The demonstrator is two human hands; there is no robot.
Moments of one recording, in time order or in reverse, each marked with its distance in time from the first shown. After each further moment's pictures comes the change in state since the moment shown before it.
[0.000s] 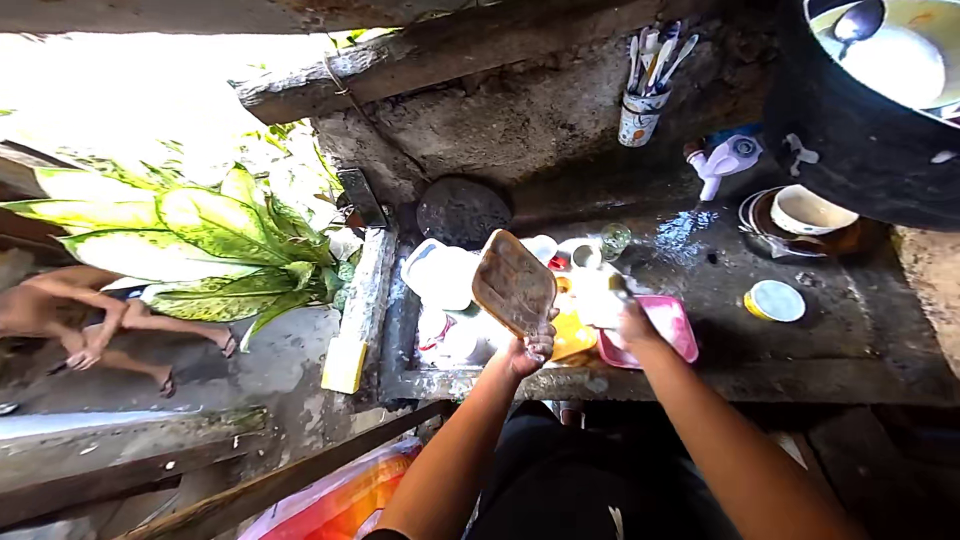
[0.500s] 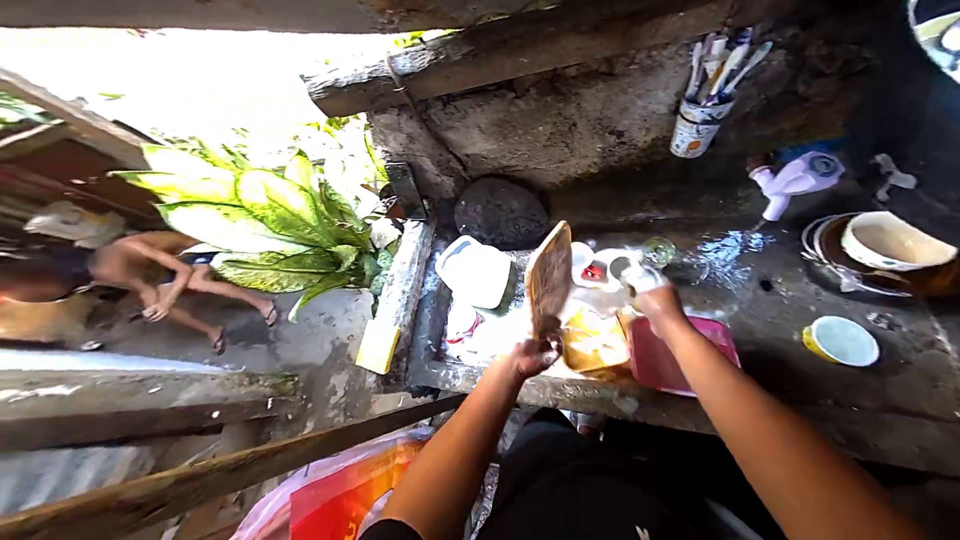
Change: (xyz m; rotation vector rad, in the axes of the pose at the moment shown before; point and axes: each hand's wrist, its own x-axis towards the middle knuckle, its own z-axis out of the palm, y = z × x) left_hand -0.042 0.021 0.032 0.088 0.355 0.277; right_hand 0.066 -0.019 0.008 -0.646 0.207 0.024
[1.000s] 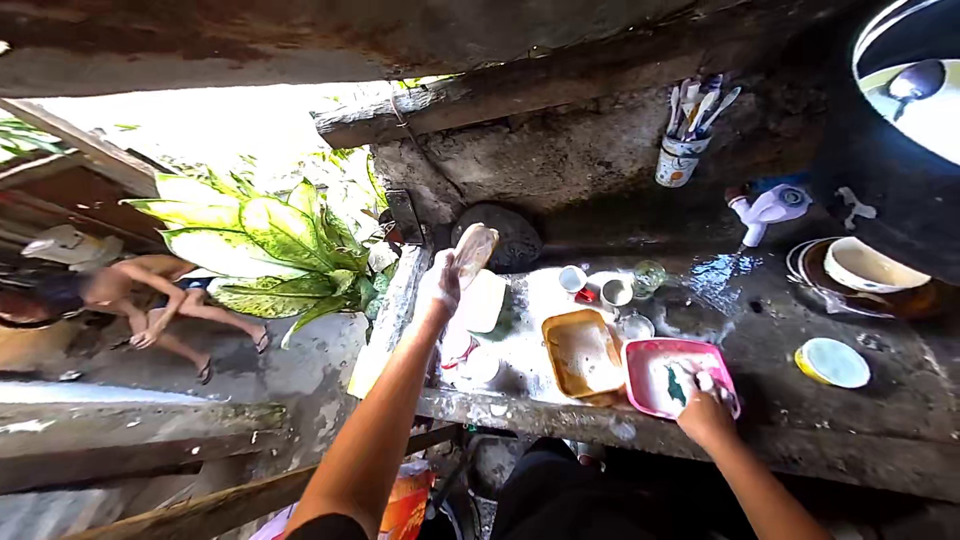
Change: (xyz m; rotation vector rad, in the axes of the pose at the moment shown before) left_hand -0.061 0.167 0.053 1.997 0.644 1.013; right_hand -0.074 0.136 -0.064 -0.884 -0.141 0.094
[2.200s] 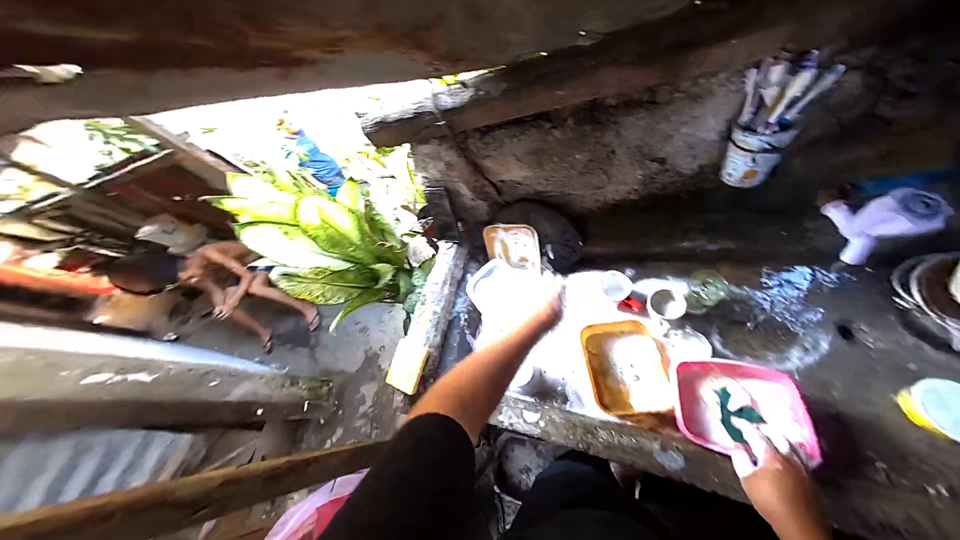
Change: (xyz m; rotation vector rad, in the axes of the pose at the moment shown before) left_hand 0.027 0.020 0.163 0.154 -0.398 0.151; right_hand -0.031 0.010 0.022 0.206 0.298 -0.228
